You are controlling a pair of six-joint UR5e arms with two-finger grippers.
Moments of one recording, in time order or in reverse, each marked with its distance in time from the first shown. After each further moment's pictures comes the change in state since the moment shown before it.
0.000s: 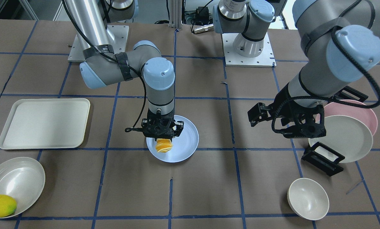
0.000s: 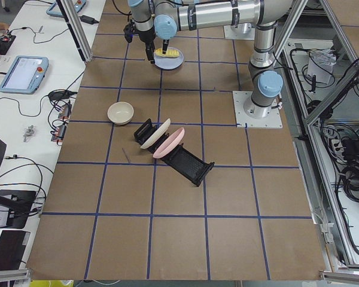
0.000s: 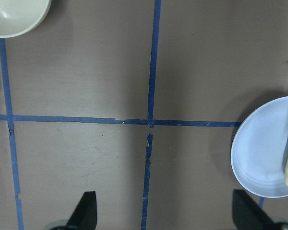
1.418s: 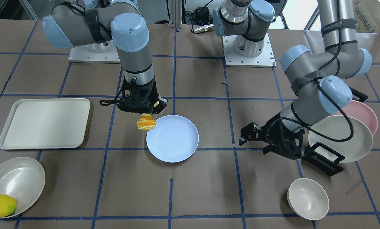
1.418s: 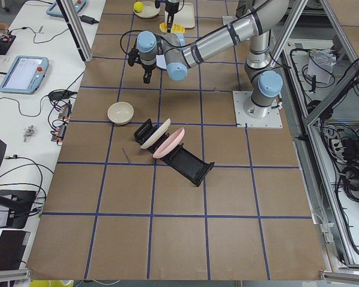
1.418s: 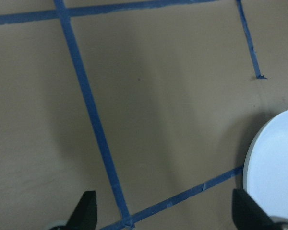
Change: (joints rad) left arm 0.150 -0.001 -0.272 0.363 -0.167 0.352; right arm -0.079 -0.202 0.003 0.216 0.072 -0.034
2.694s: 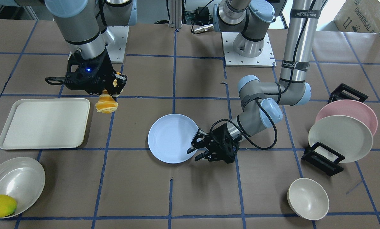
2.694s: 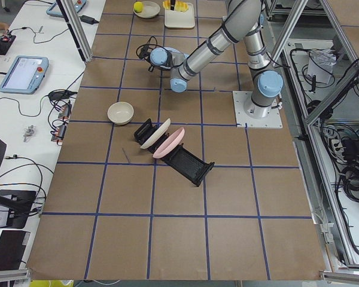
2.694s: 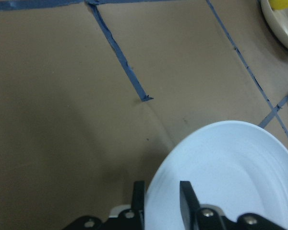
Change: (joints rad) left arm -0.177 -0.241 -0.250 0.724 -0.490 0.055; right arm -0.190 -0.218 0.009 0.237 0.031 -0.243
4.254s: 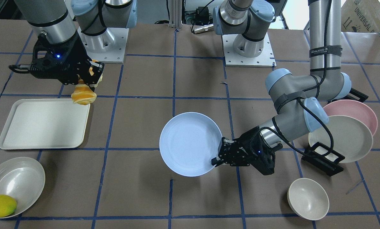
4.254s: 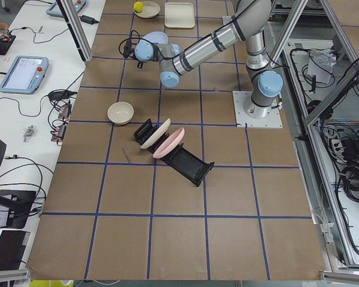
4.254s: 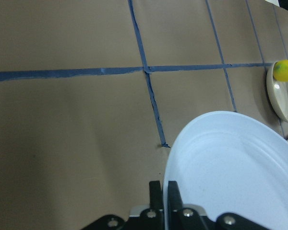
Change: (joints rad) left arm 0.101 0.071 0.175 -0.323 -0.053 -0.041; right arm -0.113 -0.041 -0.115 0.214 0.003 -0.158
